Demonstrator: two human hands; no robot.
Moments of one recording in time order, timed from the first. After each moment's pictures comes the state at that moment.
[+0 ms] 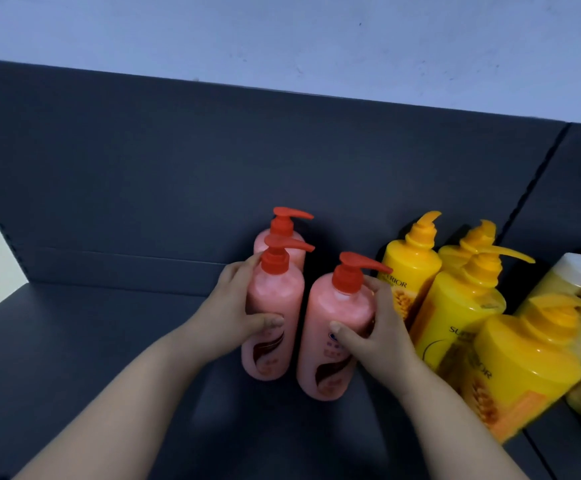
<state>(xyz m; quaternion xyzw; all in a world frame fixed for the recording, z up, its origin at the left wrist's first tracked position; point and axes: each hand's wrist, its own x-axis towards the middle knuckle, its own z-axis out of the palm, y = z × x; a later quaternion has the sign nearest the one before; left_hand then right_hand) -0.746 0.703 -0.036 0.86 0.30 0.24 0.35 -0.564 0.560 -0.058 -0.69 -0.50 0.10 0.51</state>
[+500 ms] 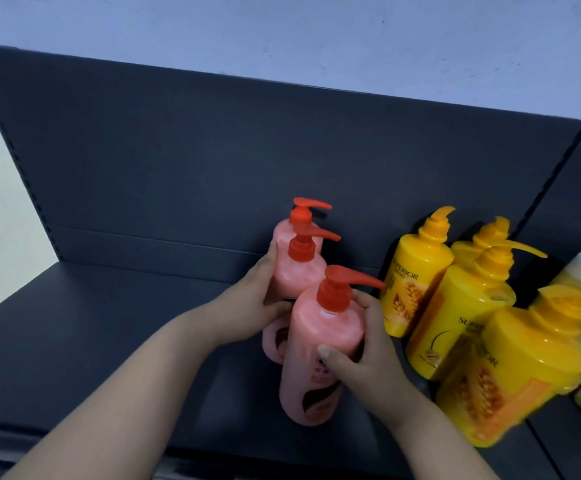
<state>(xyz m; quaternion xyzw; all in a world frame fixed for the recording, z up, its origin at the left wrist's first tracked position) -0.754 0.690 -0.032 0.87 0.26 0.18 0.38 -0.618 0.537 -0.064 -0.59 -0.54 0.21 0.57</state>
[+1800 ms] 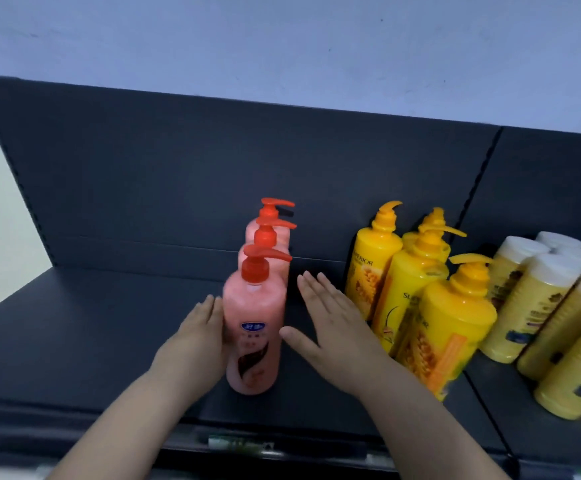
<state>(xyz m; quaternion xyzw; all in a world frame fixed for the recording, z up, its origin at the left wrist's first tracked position) -0.794 0.613 -0.060 0.86 0.47 0.09 0.18 -0.616 0.500 -0.037 -0.75 -0.64 -0.01 0.14</state>
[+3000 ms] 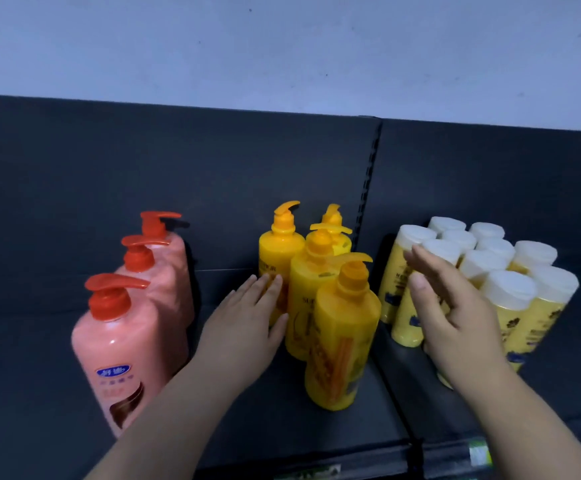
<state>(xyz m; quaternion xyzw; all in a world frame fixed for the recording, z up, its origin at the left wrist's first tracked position) -0.618 0.541 -0.033 0.95 0.25 0.19 0.05 -0.473 0.347 0.014 -0.73 -0.42 -0.12 0.53</state>
